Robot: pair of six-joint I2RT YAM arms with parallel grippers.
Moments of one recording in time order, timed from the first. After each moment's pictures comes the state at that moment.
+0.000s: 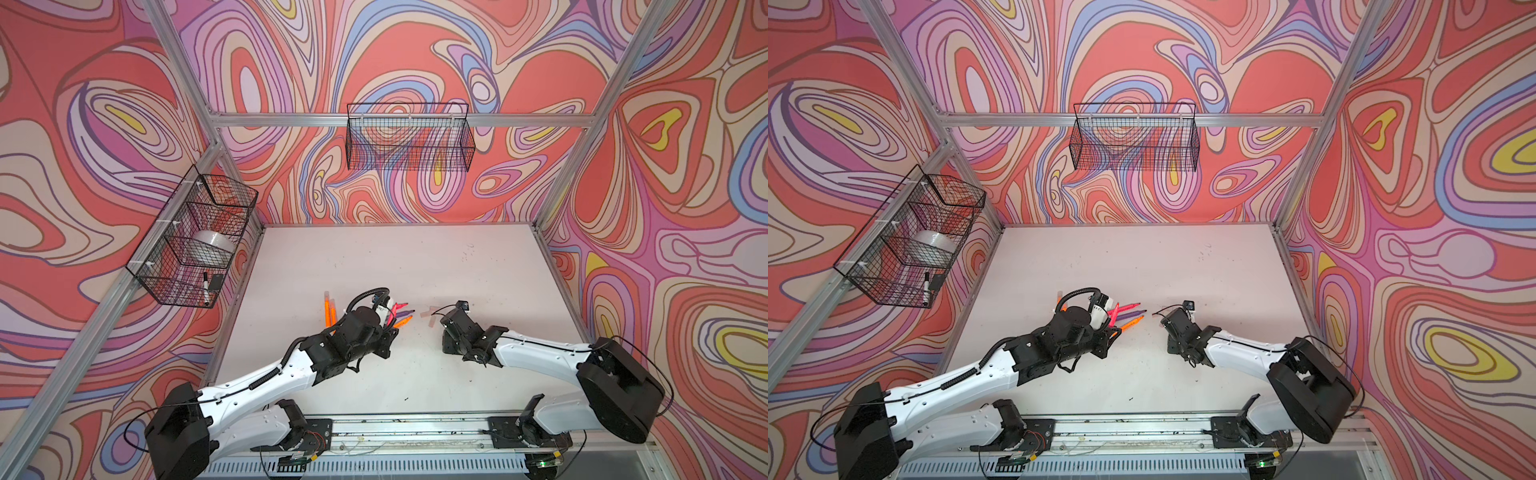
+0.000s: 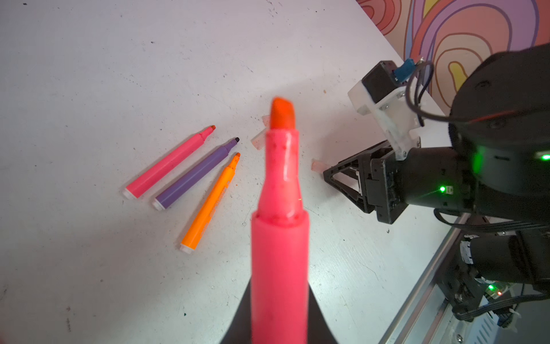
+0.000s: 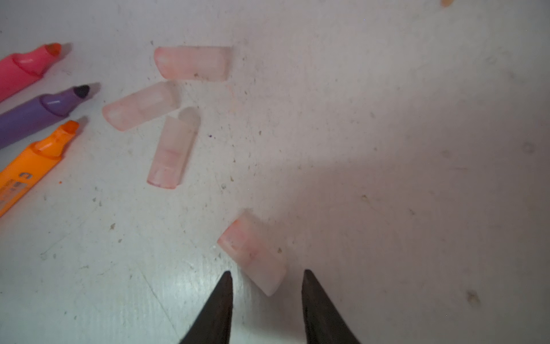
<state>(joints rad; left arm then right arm) -0.88 1.09 0.66 -0.21 -0.04 -0.46 0.73 1.42 0.60 -0.29 0.24 0.77</state>
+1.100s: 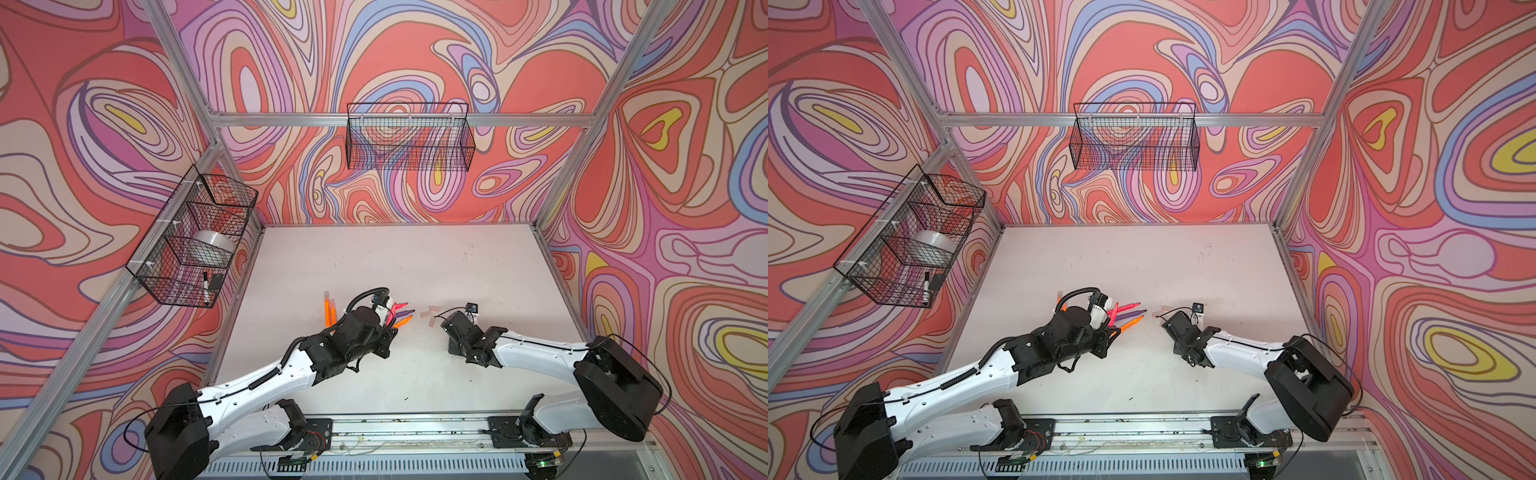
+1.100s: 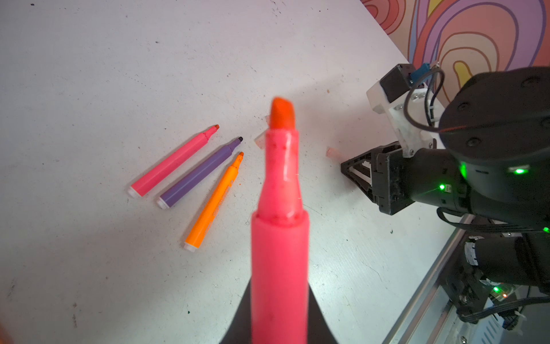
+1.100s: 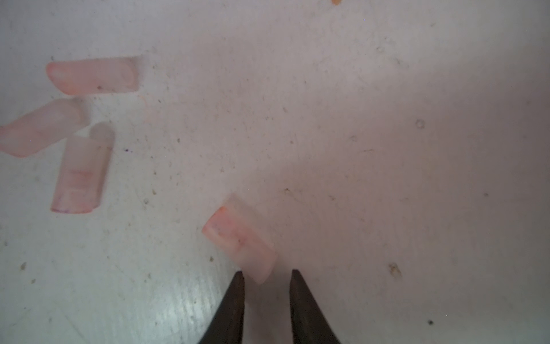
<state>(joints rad) -0.88 1.09 0.66 -0.21 -0.04 -0.46 0.73 1.41 0.58 -0.38 0.38 0.88</state>
